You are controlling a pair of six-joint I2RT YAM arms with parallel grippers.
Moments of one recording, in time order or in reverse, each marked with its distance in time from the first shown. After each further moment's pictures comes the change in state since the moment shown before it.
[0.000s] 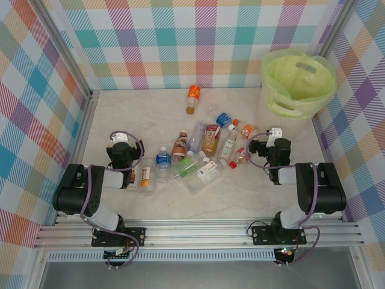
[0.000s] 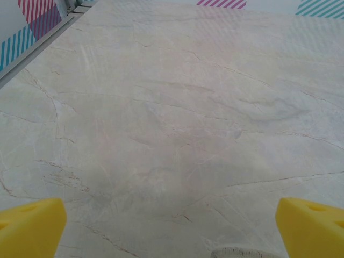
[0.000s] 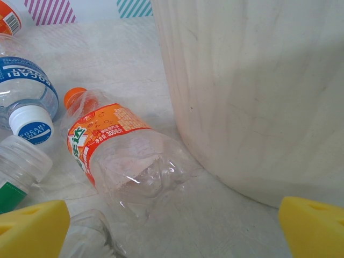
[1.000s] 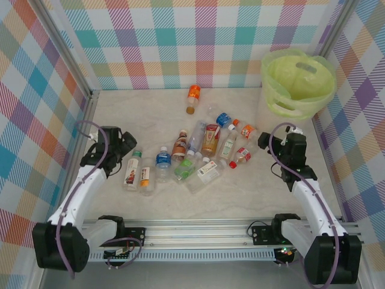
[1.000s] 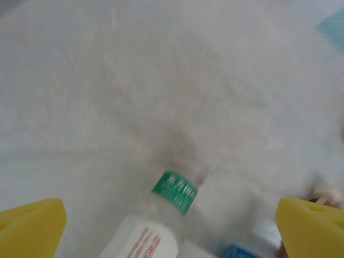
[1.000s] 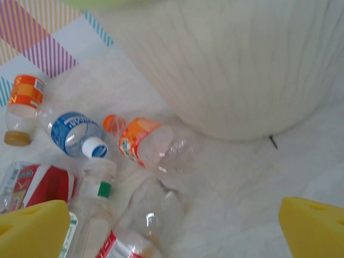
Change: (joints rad) left arm 0.000 -0.457 0.442 -1.367 0.101 -0.589; right arm 0.000 -0.615 0.183 -0.944 0.042 0.394
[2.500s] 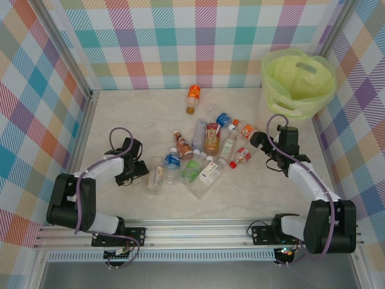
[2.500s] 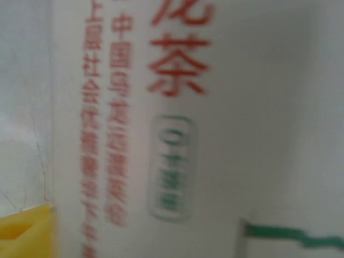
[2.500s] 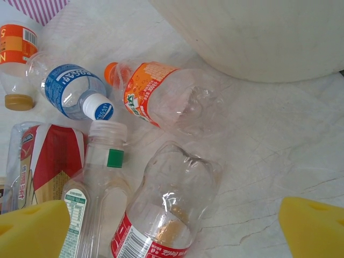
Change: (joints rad) left arm -0.096 0.322 -0.116 -0.034 0.037 0.084; right arm 0.000 0.256 0.080 0.007 -0.162 0.093
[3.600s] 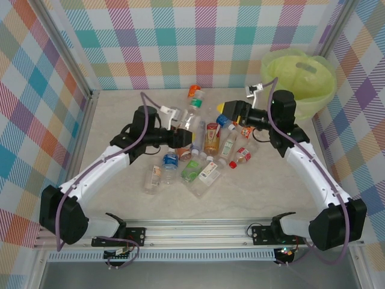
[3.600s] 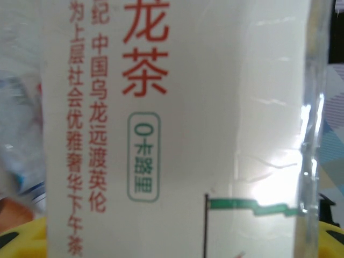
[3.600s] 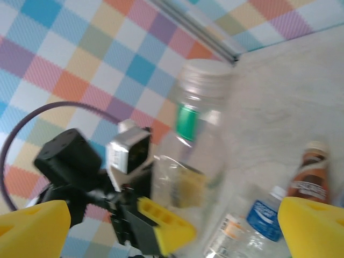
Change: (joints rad) left arm -0.327 -0.079 0.406 0.363 0.754 0.320; right arm 0.269 0.065 0.513 0.081 -0.684 0.235
